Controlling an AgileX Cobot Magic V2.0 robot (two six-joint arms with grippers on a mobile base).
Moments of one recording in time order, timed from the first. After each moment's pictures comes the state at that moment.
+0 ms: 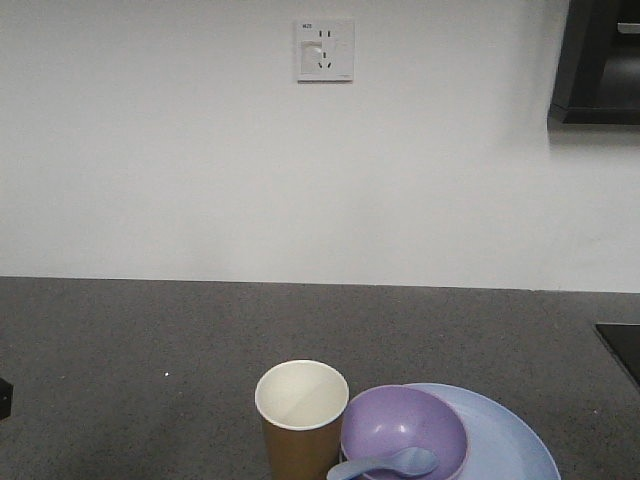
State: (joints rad) left arm -0.70 0.67 -0.82 0.39 0.57 -0.34; right arm 0.19 0.43 -0.66 0.01 0.46 -0.07
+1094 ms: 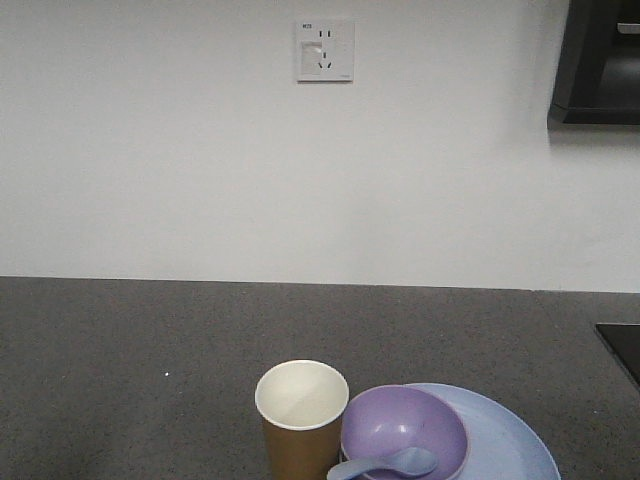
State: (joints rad) left arm -0.23 0.38 -0.42 0.08 0.07 -0.03; right arm 0.19 0.42 -0.65 0.01 0.50 -0.07
